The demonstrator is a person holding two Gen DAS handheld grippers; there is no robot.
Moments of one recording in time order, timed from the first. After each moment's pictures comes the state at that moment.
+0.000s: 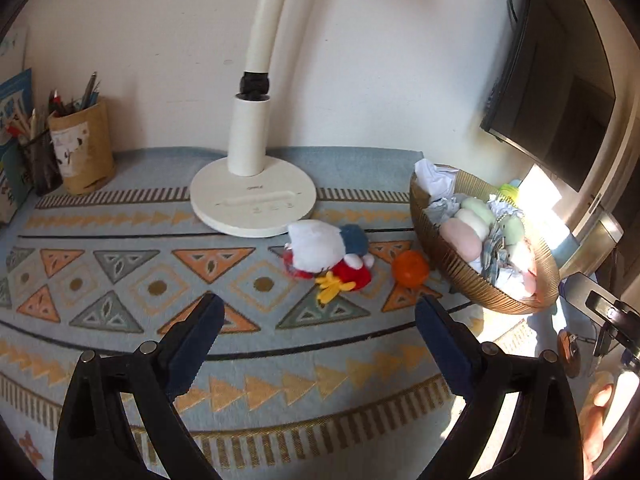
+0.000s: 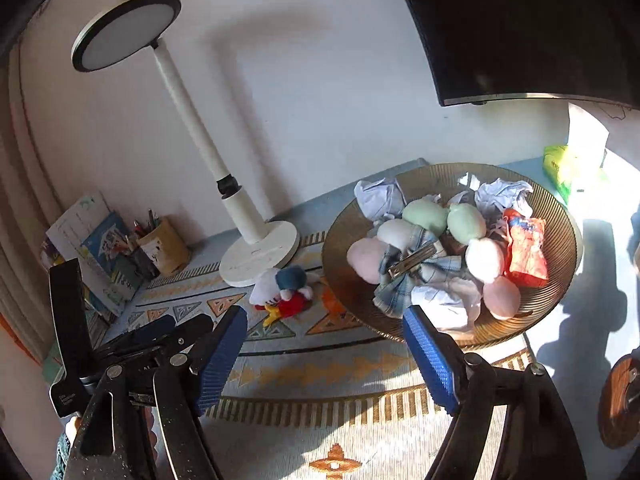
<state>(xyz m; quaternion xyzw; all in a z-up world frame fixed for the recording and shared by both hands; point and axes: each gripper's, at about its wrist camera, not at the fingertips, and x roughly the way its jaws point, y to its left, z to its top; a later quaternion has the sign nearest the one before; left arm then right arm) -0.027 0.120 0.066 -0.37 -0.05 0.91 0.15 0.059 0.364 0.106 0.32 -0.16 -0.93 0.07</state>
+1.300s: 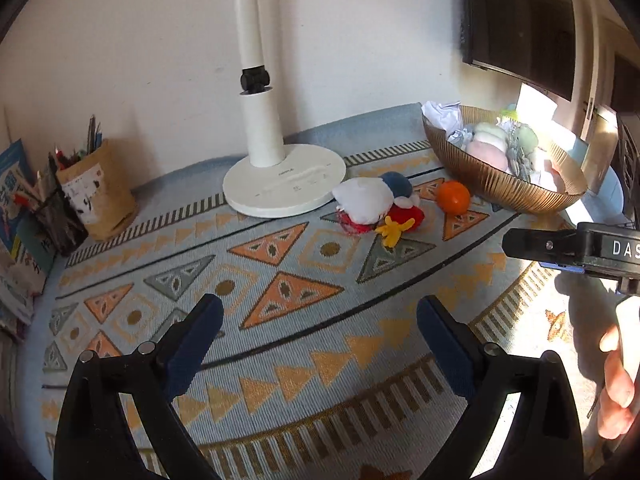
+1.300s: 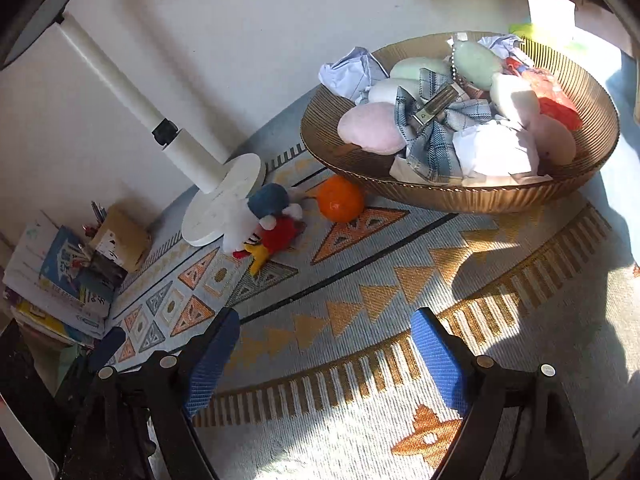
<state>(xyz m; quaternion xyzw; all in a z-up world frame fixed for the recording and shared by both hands) -0.027 0.101 0.053 -0.35 0.12 0.91 0.21 0.010 0.326 0.034 0.41 -0.28 -0.87 -0.02</state>
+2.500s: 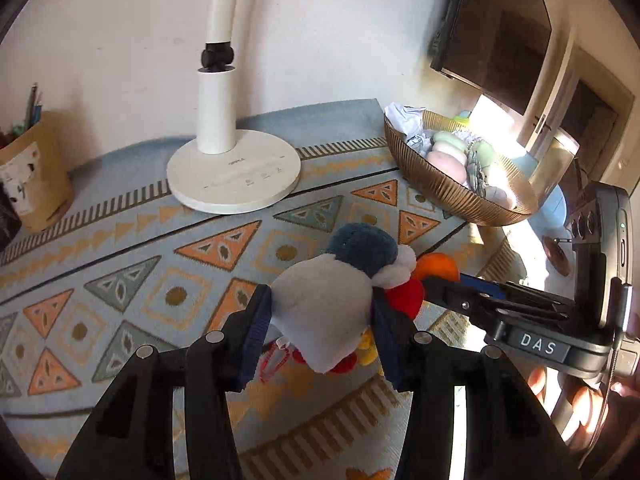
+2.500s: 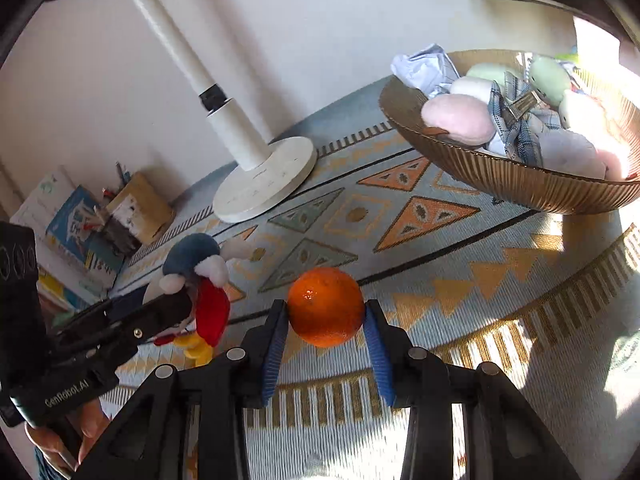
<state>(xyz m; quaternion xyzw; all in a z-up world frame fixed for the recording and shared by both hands) -0.037 0.068 0.060 -0.39 0.04 0.87 0.29 0.028 0.271 0.027 0.39 -0.18 -0.90 0.04</state>
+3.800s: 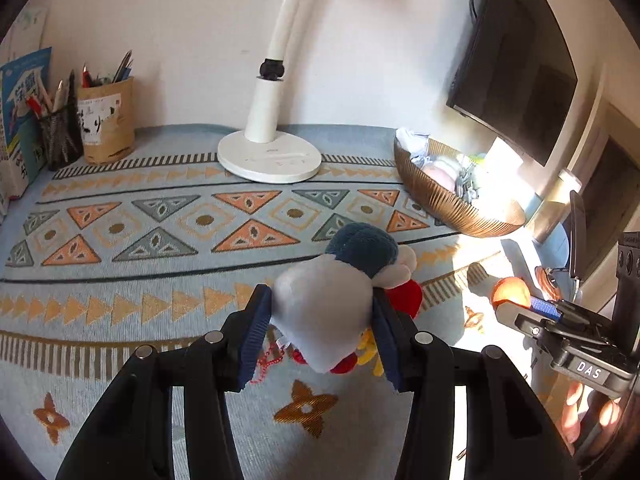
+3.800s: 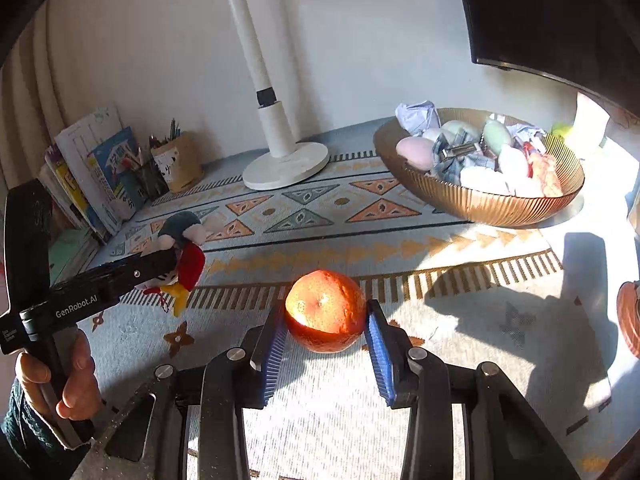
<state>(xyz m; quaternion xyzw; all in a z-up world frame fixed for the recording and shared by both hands) 0.037 0.067 0.065 -0.35 -0.04 0.90 0.24 0.120 0.303 0.063 0.35 -0.09 -0.93 0.05</state>
